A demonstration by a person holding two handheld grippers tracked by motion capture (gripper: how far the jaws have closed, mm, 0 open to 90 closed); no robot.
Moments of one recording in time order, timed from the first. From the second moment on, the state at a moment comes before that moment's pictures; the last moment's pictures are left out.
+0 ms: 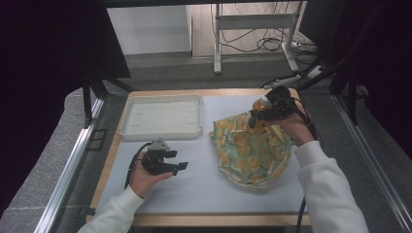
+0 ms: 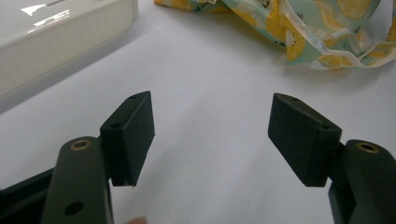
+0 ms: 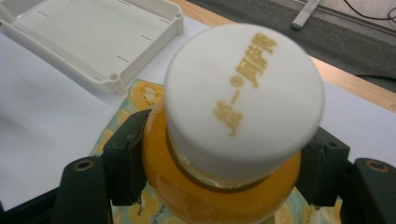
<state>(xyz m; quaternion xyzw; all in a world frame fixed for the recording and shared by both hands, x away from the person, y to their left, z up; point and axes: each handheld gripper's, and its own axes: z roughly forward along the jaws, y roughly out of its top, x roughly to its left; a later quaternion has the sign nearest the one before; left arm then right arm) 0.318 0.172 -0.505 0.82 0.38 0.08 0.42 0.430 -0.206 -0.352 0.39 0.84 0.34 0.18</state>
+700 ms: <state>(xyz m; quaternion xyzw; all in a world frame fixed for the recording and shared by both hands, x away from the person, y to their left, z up) 0.318 0.171 -0.504 0.82 0.38 0.08 0.42 0.422 -0.184 -0.325 0.37 0.84 0.36 0.19</state>
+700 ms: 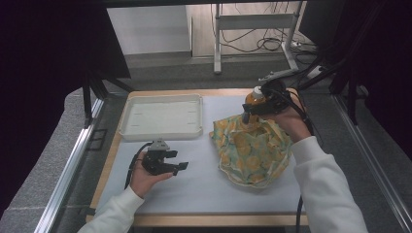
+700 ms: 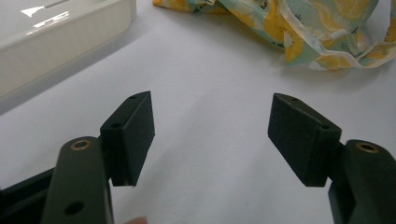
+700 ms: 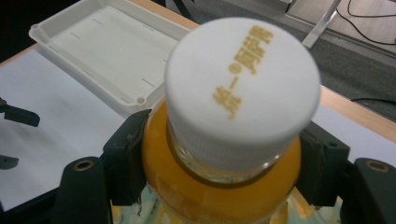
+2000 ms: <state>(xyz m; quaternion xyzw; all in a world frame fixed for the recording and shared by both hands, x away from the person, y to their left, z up) 0.318 0.169 -0.505 0.83 0.37 0.07 0.42 0.431 -0.138 -0.323 0.34 0.85 0.37 0.18</state>
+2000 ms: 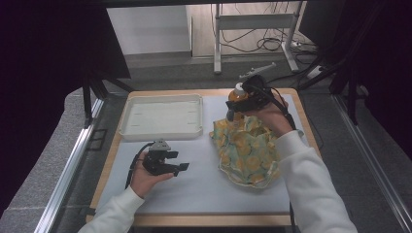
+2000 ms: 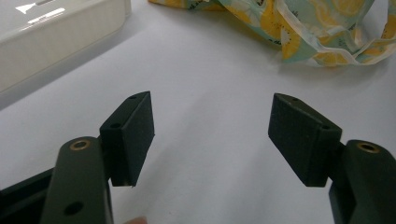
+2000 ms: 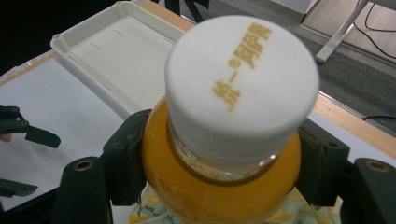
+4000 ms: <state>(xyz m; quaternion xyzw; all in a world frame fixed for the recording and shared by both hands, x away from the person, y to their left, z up) 0.316 0.168 -0.506 0.83 0.37 0.07 0.41 0.454 -0.058 -0.346 0.30 0.86 0.38 0.15</state>
